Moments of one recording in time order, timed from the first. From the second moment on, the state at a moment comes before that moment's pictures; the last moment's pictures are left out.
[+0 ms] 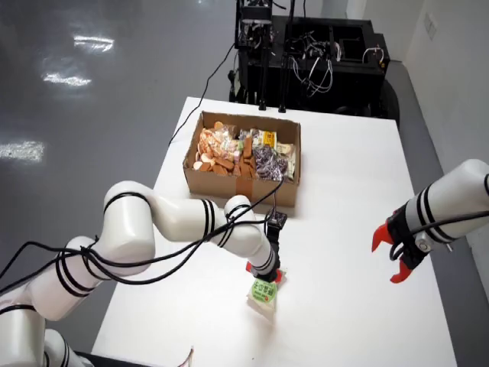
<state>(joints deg) -61.3 57.6 56.8 1.4 41.7 44.0</state>
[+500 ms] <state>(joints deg) -60.7 62.1 57.9 1.7 33.3 44.9</state>
